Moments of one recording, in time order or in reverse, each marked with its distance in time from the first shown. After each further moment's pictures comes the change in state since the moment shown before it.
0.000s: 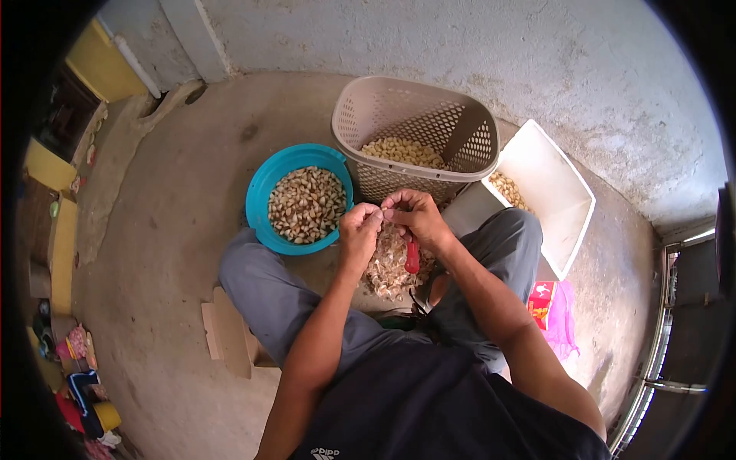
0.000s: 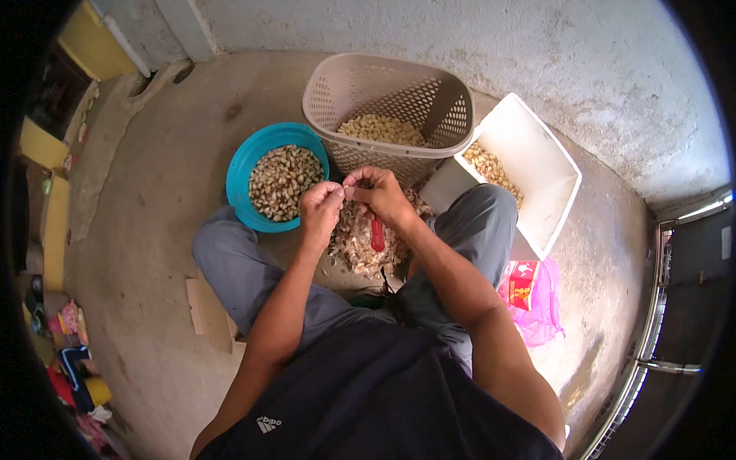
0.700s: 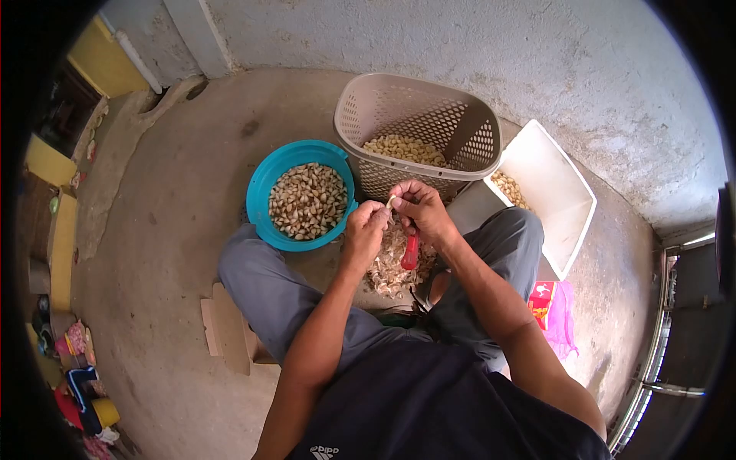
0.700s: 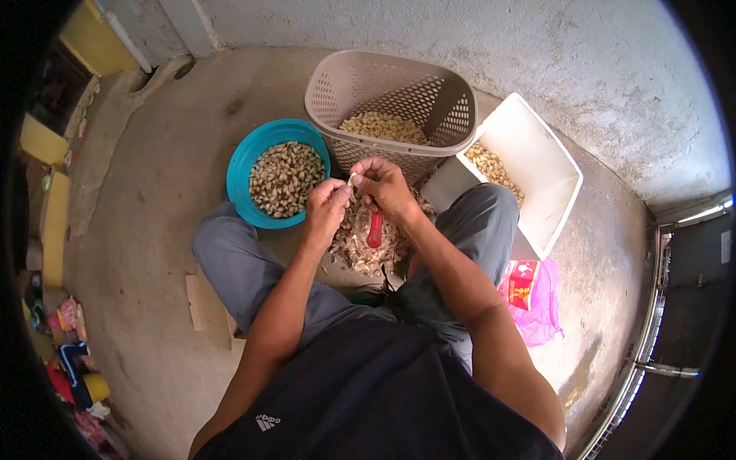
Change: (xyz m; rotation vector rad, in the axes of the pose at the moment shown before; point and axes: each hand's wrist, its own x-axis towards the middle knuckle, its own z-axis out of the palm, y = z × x) left_hand 0.002 -0.006 0.001 0.015 -0.072 0.019; right_hand 0.004 -0.001 -0.002 0.116 0.026 -0.049
